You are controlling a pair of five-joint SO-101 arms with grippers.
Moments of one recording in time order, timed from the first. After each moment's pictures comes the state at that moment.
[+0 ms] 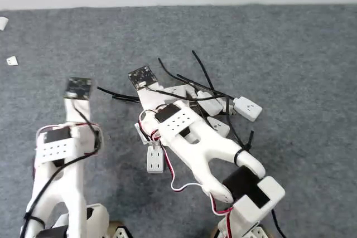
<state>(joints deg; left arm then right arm) -17.7 -27.2 58.2 51.8 -10.6 -41.2 9.0 21.1 47.8 -10.2</state>
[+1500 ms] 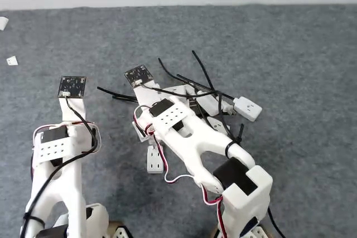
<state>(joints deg) -18.4 -27.1 57.8 51.8 -10.0 -41.2 15.5 14.1 50.8 -10.2</state>
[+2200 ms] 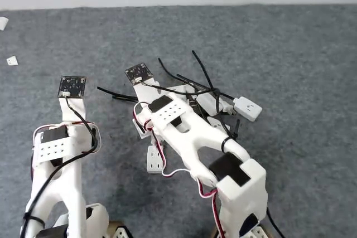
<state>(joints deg) -18.4 -27.1 57.8 51.8 -10.0 -40.3 21.3 8.3 52.4 -9.5</state>
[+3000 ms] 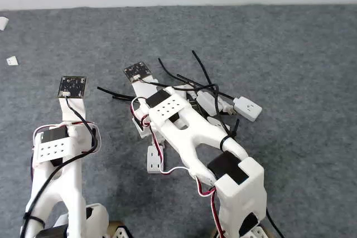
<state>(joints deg) -18.4 -27.1 57.8 51.8 -10.0 -40.3 21.6 4.0 59.5 -9.2</state>
